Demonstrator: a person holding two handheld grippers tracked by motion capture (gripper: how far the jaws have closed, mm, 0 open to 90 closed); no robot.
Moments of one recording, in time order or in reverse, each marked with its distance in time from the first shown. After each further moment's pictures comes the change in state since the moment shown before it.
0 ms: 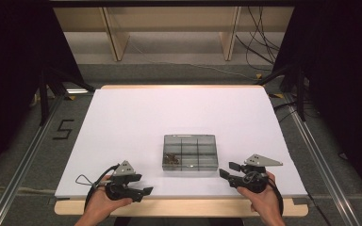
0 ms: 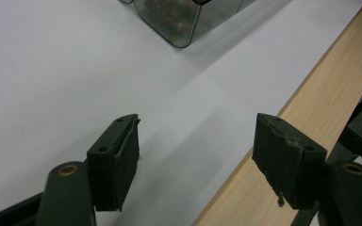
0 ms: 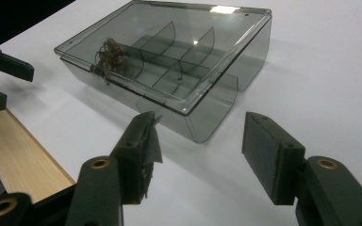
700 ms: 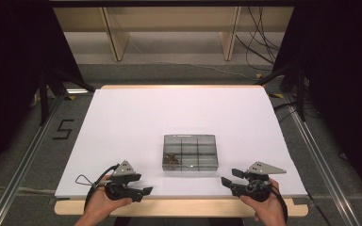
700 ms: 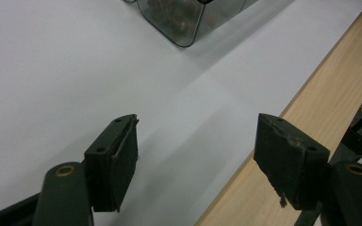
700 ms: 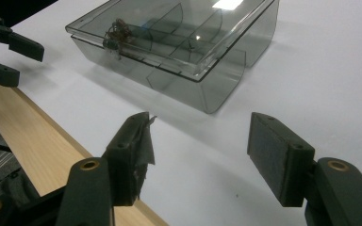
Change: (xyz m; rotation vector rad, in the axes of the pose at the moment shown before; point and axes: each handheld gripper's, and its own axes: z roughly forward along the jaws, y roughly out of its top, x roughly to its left) left arm 0.000 -0.001 0.001 -0.004 0.006 -0.017; right arm 0.004 -0.015 -0.012 0.016 0.009 -0.039
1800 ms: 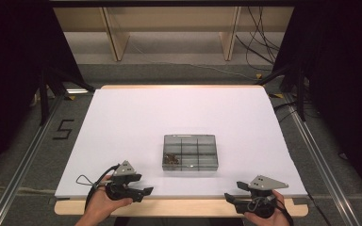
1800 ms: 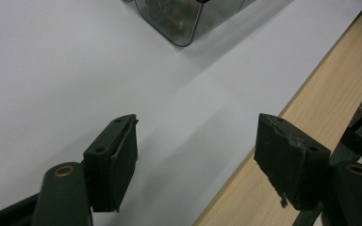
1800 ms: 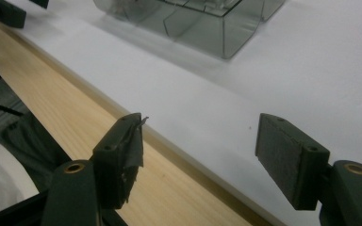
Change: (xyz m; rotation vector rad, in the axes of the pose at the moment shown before) left arm 0.001 0.001 0.000 0.018 -0.002 0.025; right arm 0.016 -0.027 -0.018 0.093 -0.019 -0.080
